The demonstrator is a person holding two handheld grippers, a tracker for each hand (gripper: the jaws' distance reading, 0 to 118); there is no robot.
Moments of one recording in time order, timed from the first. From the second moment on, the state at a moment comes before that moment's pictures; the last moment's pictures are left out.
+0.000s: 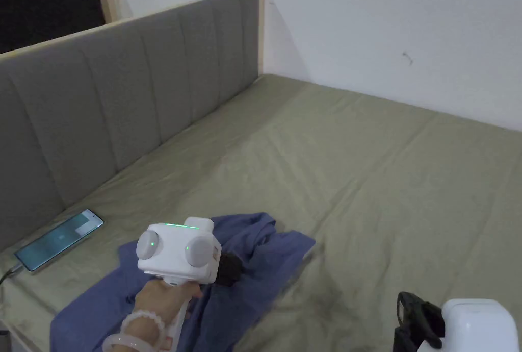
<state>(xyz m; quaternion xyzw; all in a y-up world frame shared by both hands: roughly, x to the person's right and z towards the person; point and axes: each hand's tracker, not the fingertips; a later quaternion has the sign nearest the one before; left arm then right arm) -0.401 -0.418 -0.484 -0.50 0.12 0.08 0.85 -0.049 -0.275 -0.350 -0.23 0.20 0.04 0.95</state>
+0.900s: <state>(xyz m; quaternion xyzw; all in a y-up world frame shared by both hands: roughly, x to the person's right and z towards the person) -0.389 -0.340 -0.470 -0.45 0.08 0.18 0.87 0.057 -0.292 -0.346 -0.29 0.10 -0.02 0.95</state>
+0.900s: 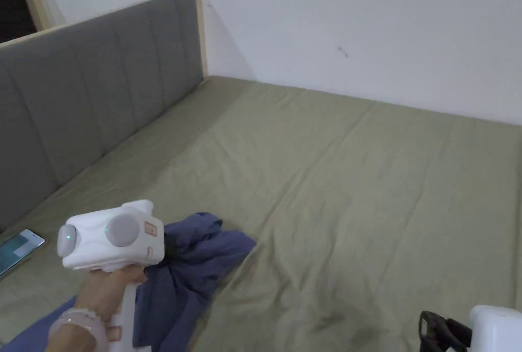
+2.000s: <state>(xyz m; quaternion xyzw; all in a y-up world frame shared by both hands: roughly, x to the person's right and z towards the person) 0.077 -0.398 -0.396 -0.49 -0.39 -0.12 0.77 0.252 -0.284 -0.276 -0.25 -0.16 -0.15 0.94</state>
